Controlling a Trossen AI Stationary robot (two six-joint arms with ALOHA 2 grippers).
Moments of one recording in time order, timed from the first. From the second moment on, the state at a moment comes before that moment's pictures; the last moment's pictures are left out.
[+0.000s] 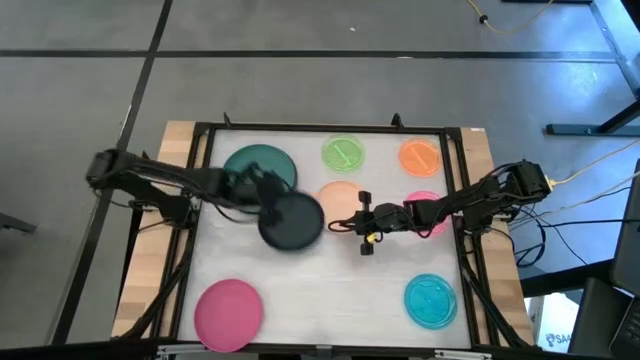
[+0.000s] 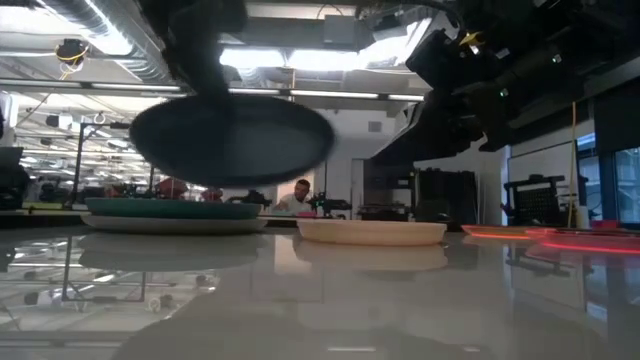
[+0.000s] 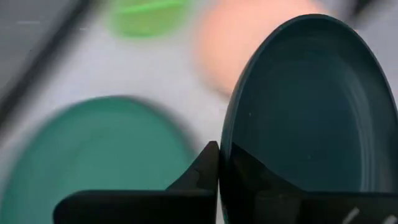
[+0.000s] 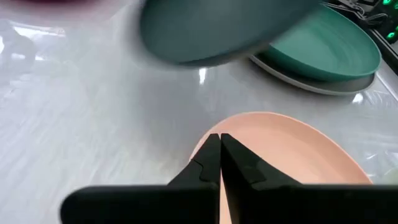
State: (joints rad) left arm -0.07 1.28 1.02 -0.75 -0.47 -0.43; right arm 0.16 1.54 0.59 0.45 0.18 -0.13
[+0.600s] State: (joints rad) left arm 0.44 1.13 1.00 -0.99 -0.65 -0.30; right arm 0.16 1.54 0.59 0.45 0.18 -0.13
